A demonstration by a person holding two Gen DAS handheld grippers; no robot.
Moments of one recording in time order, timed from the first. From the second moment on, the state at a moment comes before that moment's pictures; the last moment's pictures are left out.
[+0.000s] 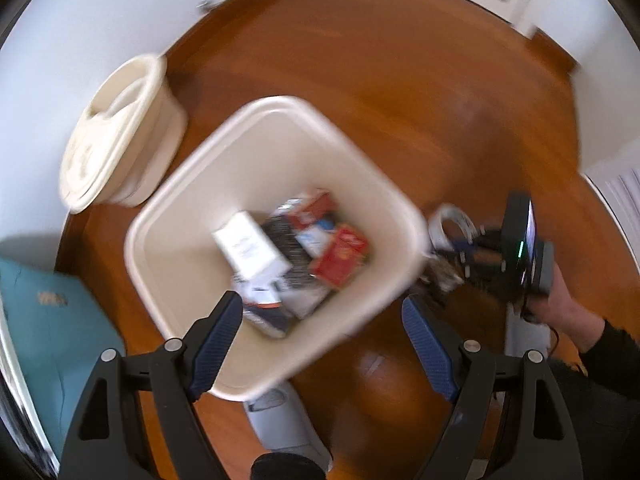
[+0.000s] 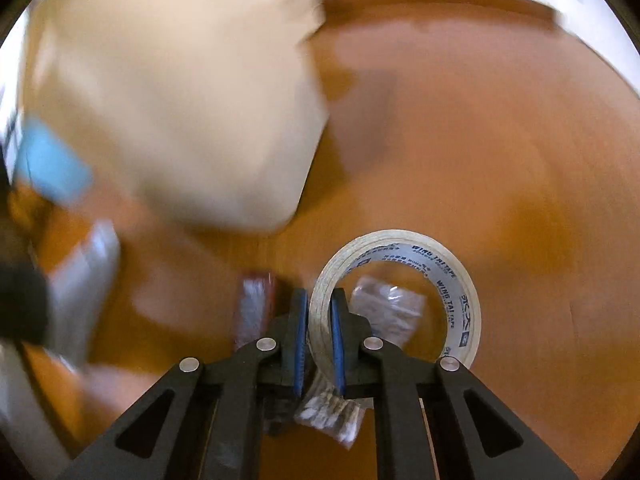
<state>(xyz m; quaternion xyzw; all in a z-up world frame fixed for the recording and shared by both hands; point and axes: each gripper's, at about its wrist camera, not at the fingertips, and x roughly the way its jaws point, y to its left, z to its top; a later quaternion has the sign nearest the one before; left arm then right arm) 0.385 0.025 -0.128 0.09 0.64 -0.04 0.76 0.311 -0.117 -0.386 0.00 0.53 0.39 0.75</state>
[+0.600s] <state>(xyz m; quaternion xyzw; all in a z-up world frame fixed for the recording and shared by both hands) 0.374 -0.035 -0.382 -0.21 0.68 0.17 0.68 0.301 -0.222 -0.376 0.16 0.51 0.24 0.81</state>
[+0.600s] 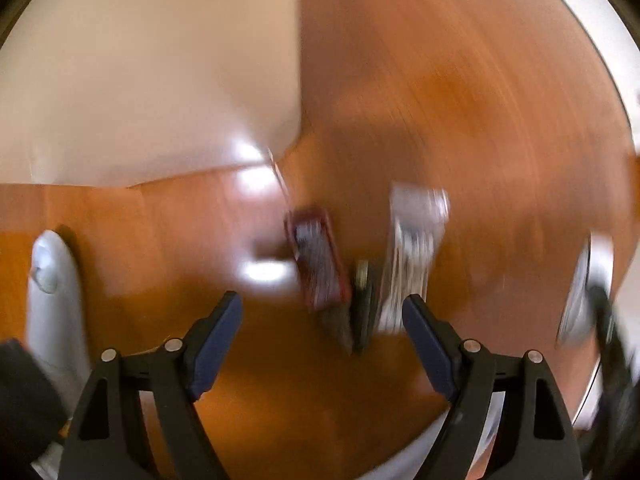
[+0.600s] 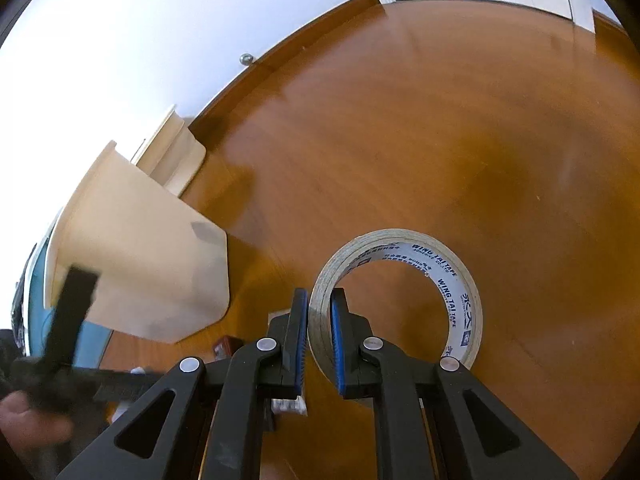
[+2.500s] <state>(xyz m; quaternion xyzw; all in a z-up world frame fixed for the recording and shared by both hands) 0.455 0.141 -0.279 -0.12 0.67 0.14 0.72 0.284 -0.214 -0.399 0.13 0.55 0.23 0.80</state>
